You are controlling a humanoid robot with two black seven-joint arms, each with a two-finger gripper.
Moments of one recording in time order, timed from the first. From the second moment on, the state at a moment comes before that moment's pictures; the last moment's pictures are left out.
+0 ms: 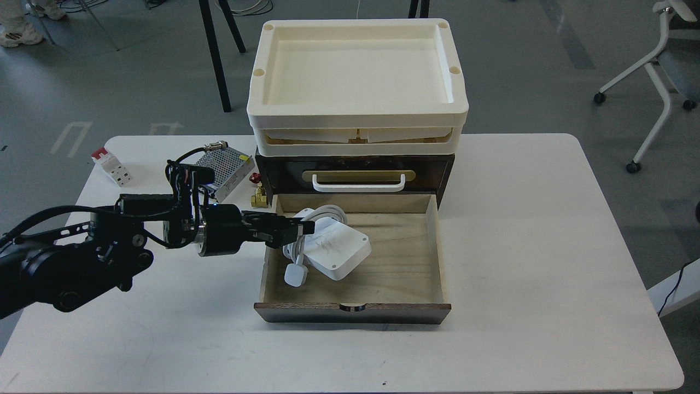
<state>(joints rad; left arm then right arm) -0.75 0.58 -0.35 -1.20 1.57 -0.31 -0.49 0.65 -0.82 0.69 0.74 0.30 0.30 0.49</state>
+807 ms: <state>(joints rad) -0.71 0.80 -0.70 -1.05 0.18 -0.49 -0.49 0.69 -0.80 0.70 0.83 0.27 0.49 0.49</state>
